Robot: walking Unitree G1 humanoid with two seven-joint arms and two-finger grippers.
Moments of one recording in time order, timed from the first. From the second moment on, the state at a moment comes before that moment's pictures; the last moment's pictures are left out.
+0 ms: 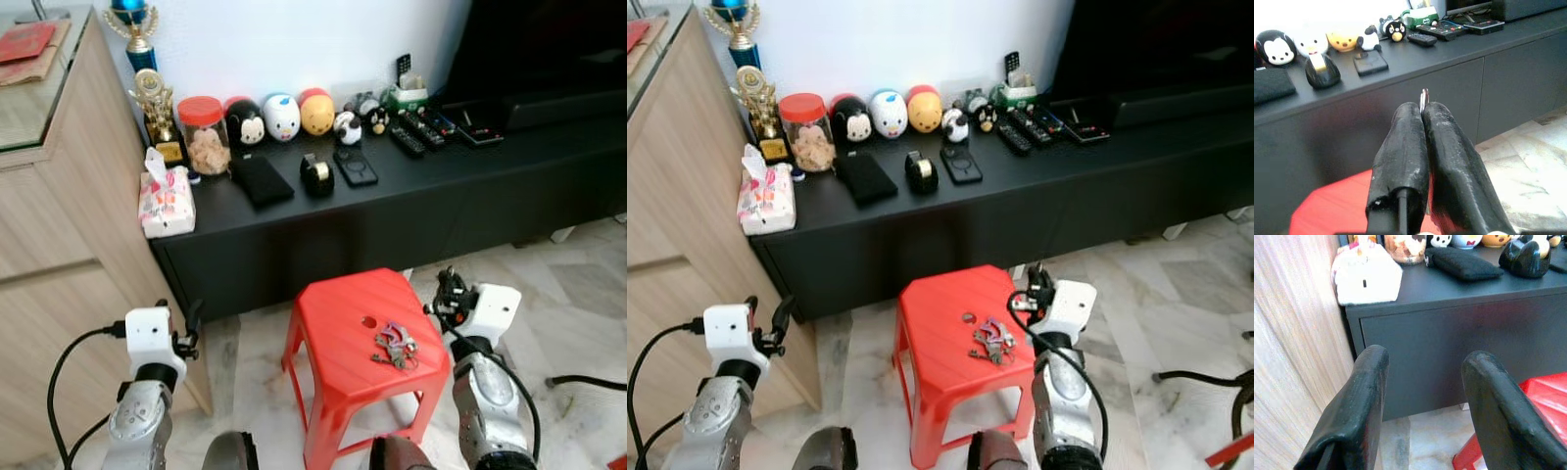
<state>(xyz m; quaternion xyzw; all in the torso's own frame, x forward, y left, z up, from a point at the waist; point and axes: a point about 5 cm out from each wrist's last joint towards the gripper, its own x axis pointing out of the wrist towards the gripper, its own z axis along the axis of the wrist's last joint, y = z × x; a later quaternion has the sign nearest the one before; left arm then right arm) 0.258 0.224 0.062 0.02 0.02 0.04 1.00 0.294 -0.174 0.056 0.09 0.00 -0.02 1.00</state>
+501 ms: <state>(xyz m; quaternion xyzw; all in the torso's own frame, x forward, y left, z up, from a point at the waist) 0.245 0.277 0.026 0.04 0.12 0.10 0.99 0.296 -0.152 0.058 0.11 0.00 -0.02 0.99</state>
